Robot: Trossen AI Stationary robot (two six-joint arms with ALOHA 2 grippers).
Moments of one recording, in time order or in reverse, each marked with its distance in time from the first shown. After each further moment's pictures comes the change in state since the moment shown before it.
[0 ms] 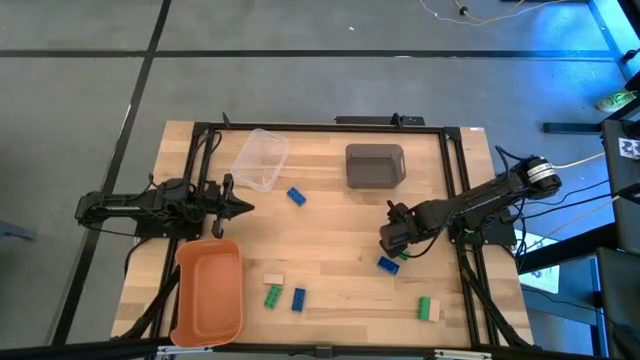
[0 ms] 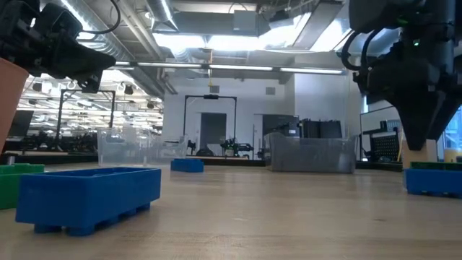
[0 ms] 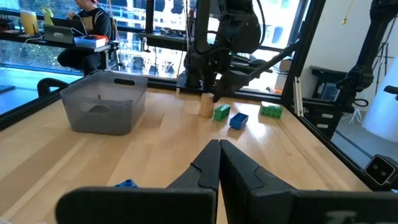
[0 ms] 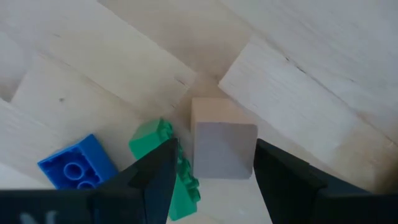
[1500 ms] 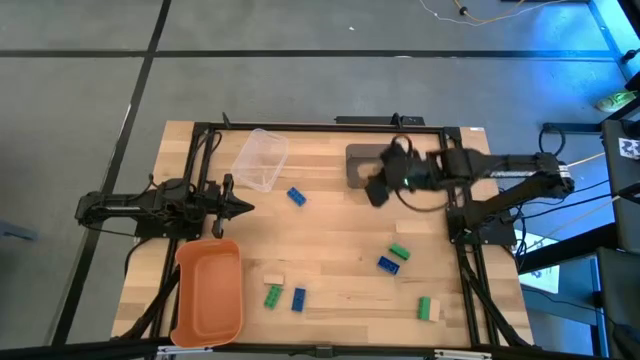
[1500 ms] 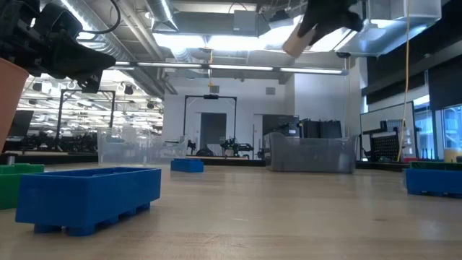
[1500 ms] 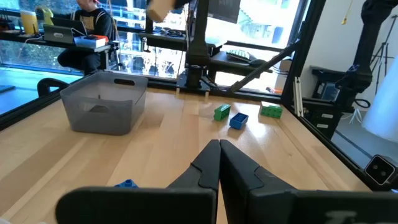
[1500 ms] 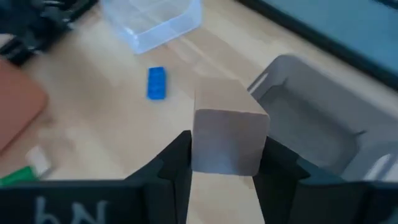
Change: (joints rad) left arm 0.000 0.000 0.000 0.000 0.000 0.000; right arm -0.304 -0.136 0.505 0.005 0.311 -0.563
